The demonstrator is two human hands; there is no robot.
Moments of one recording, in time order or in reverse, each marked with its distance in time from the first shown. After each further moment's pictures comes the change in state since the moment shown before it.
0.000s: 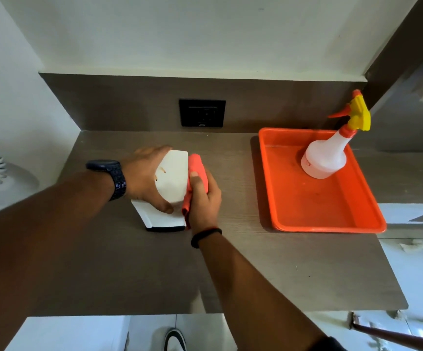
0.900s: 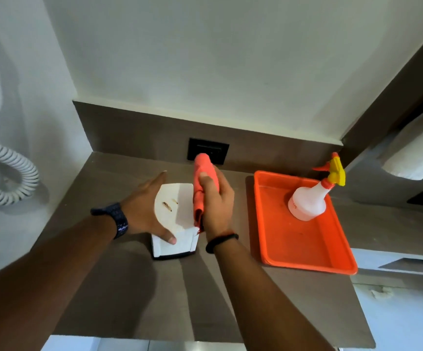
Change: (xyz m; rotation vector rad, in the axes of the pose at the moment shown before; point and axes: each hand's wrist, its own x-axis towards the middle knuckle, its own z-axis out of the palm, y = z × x) left_hand -0.034 -0.014 0.008 -0.378 0.106 -0.062; right_hand -0.008 -0.084 0.008 -0.171 -0.108 -0.238
